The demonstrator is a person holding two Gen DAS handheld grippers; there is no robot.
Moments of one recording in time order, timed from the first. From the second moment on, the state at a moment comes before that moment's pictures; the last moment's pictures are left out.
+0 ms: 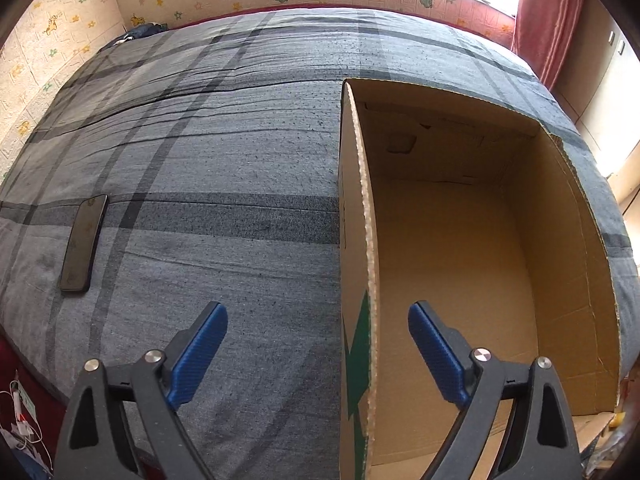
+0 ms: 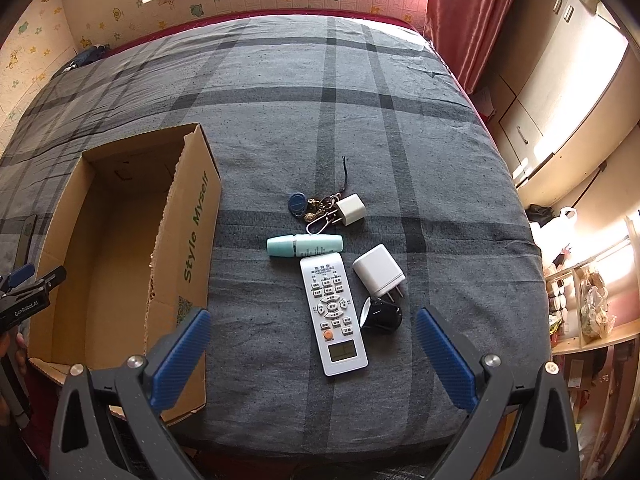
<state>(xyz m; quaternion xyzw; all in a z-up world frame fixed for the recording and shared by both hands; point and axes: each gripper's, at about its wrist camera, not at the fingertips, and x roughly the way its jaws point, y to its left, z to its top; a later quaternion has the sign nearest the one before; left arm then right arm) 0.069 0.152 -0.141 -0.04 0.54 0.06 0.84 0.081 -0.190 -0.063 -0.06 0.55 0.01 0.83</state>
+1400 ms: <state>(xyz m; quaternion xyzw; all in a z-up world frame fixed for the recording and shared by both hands) 0.069 0.133 -0.153 -0.03 0.53 0.02 0.85 0.106 -0.222 -0.122 -0.04 0.59 0.02 0.81</state>
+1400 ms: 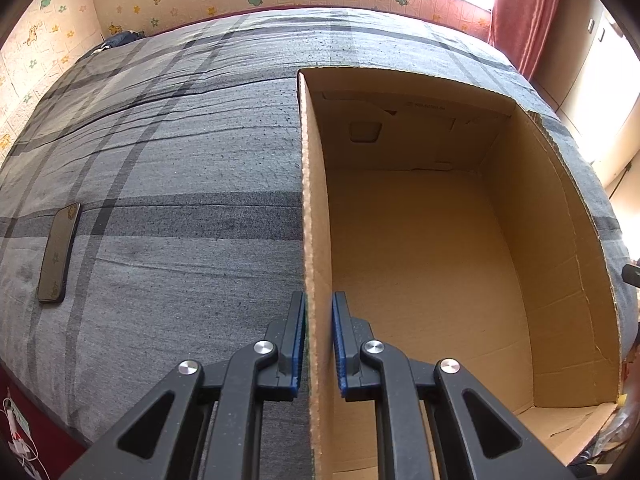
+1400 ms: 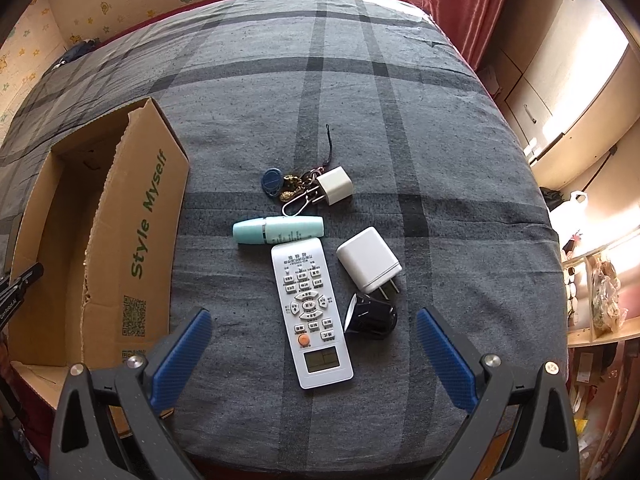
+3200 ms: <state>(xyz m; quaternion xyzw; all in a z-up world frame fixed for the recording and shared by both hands) 0.069 0.132 -0.153 -0.03 0.53 0.02 0.85 0.133 -0.213 -0.181 -0.05 0.61 0.08 0.78</state>
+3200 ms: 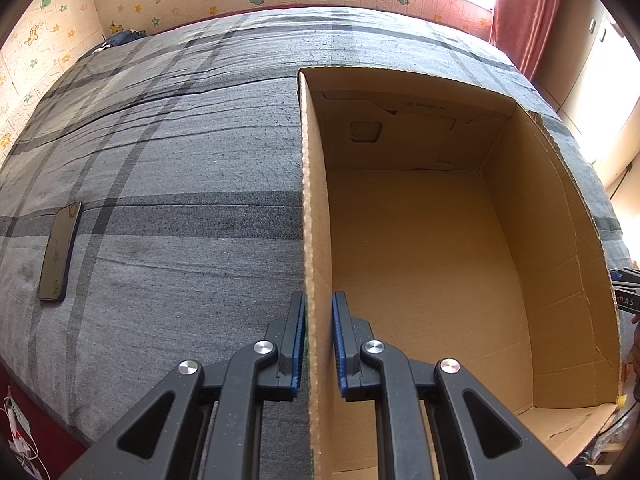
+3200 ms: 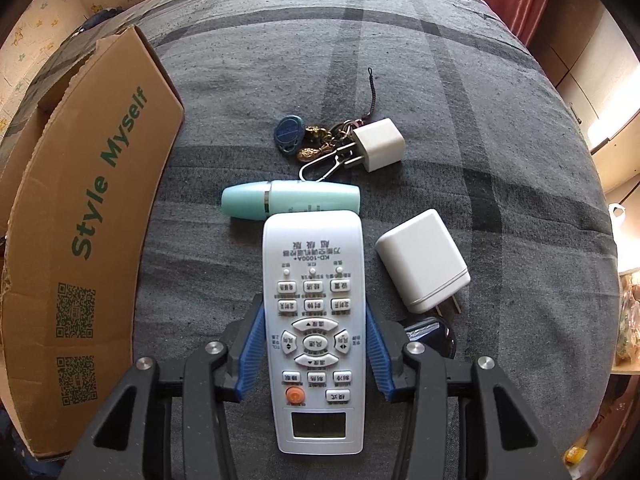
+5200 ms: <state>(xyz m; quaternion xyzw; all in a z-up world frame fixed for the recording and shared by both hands) 0.070 0.130 -0.154 -0.02 0.54 0.02 0.84 0.147 -0.007 -0.085 -0.11 0.58 0.21 0.78</state>
